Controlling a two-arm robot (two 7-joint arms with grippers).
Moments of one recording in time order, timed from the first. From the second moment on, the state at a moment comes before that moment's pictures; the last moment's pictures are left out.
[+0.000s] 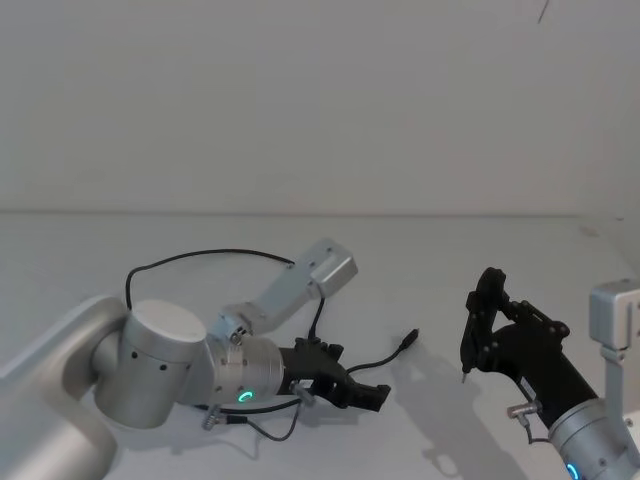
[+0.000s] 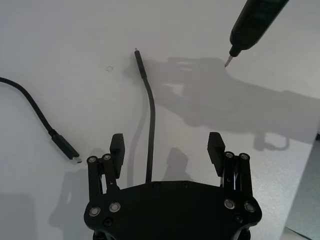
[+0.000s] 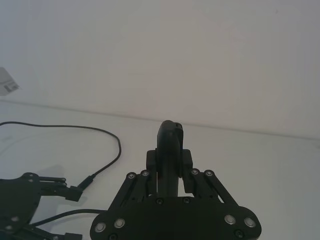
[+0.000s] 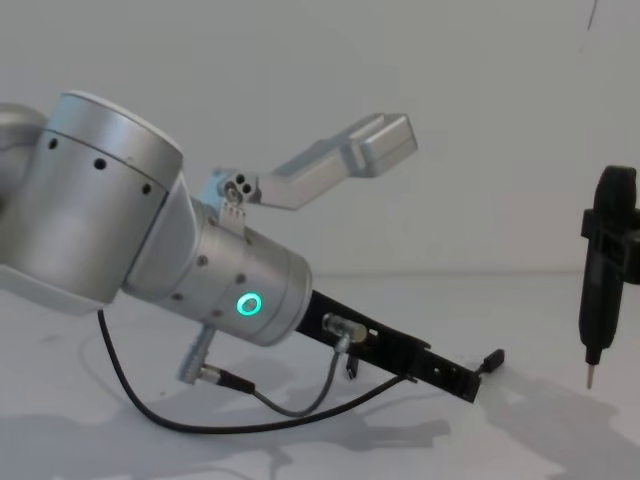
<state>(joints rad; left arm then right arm) -0.62 0.28 0.71 -1.41 -0.40 0.68 -0.45 -0.01 0.34 -0.23 -1.77 0.29 0.03 0.07</state>
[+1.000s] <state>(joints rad) -0.64 0.23 0.73 -1.34 -0.35 0.68 -0.41 -0.01 0.34 -0.23 -1.77 0.29 0.03 0.07</state>
